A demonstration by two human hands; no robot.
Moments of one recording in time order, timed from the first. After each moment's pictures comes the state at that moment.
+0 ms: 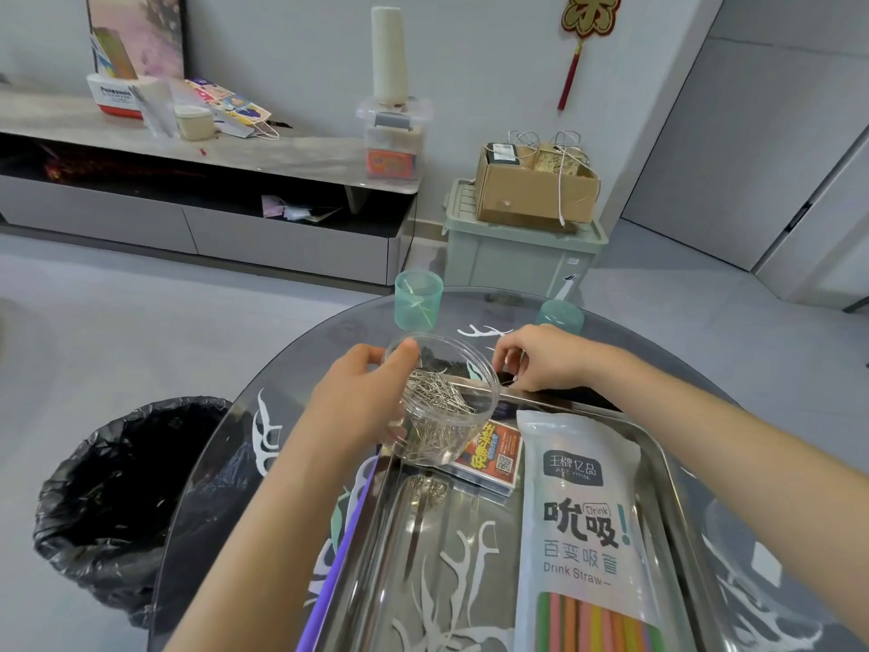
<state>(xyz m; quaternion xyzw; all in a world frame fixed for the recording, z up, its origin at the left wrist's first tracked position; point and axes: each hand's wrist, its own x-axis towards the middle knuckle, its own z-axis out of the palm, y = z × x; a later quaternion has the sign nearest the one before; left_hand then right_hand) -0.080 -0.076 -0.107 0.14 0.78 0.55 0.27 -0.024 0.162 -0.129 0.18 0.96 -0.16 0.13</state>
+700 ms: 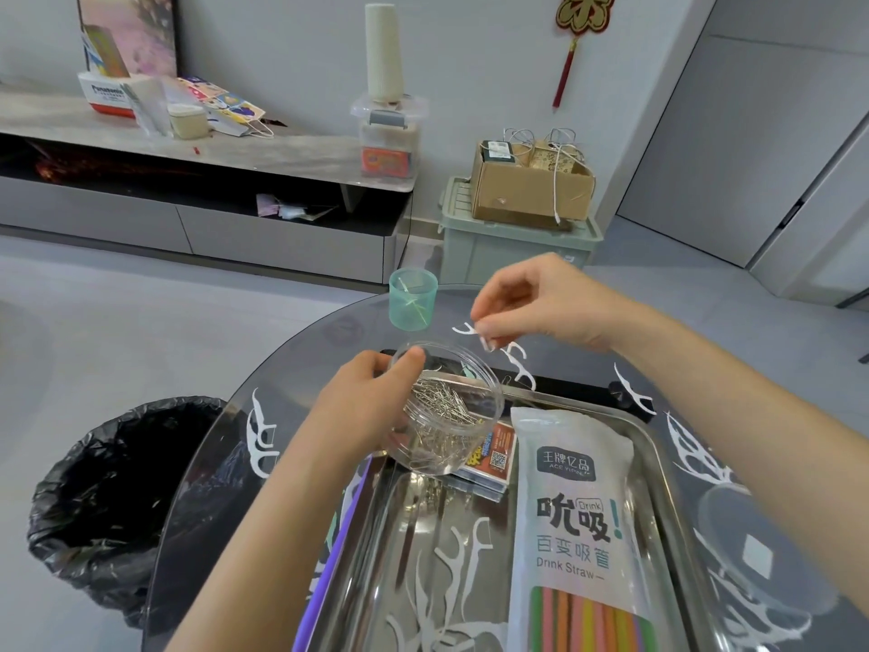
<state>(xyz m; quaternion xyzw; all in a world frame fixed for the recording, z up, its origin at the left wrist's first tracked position) -0.078 -0.073 -0.114 0.16 0.79 0.53 0.28 -0.012 0.124 -0.061 0.11 0.86 -0.49 -0.03</state>
